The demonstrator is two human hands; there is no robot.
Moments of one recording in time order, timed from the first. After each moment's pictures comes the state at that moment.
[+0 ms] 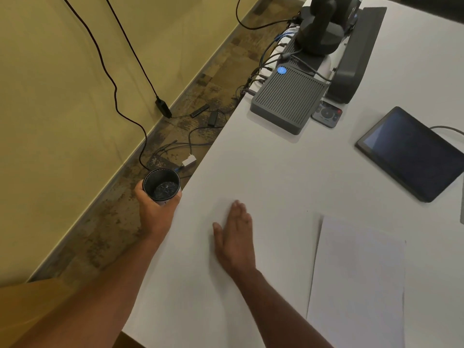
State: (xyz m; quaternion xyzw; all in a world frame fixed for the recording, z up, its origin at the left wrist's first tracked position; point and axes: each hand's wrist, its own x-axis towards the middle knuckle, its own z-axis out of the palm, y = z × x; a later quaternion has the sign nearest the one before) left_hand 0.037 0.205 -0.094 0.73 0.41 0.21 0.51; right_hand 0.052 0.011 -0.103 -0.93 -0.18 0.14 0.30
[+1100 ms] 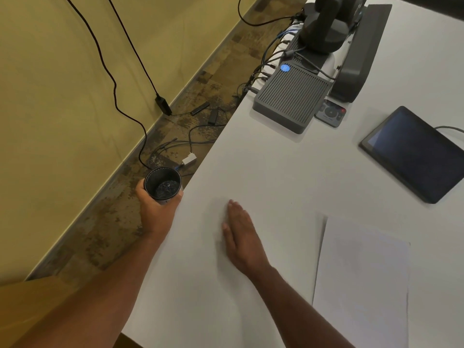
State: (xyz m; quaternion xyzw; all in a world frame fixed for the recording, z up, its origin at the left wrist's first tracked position) left_hand 0.038 0.210 -0.101 0.73 0.42 0.21 0.50; right_hand 0.069 -0.010 -0.100 -0.89 -0.27 0.15 0.34
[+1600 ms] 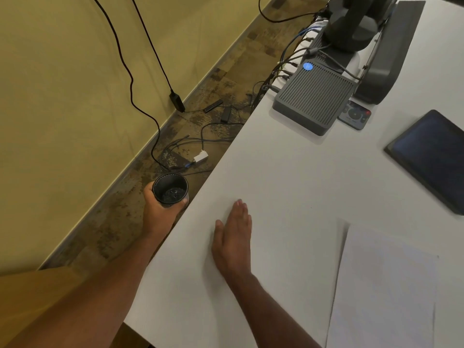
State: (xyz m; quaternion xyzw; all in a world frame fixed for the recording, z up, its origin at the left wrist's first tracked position) left_hand 0.014 0.254 -0.133 0.74 0.41 0.15 0.52; right_hand 0.036 0.059 -0.094 -0.90 -0.13 0.15 0.38
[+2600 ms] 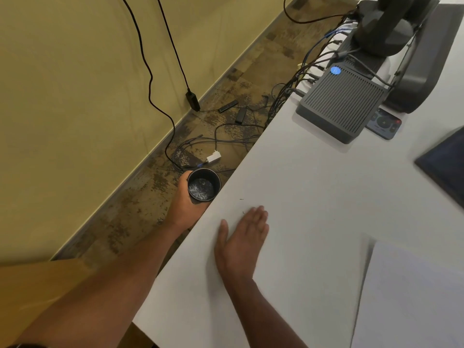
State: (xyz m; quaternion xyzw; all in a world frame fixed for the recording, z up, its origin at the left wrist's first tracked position) left_hand 0.038 0.265 -0.132 0.80 0.28 0.09 0.53; right_hand 0.029 0.098 -0.102 -0.95 -0.07 0.12 0.27
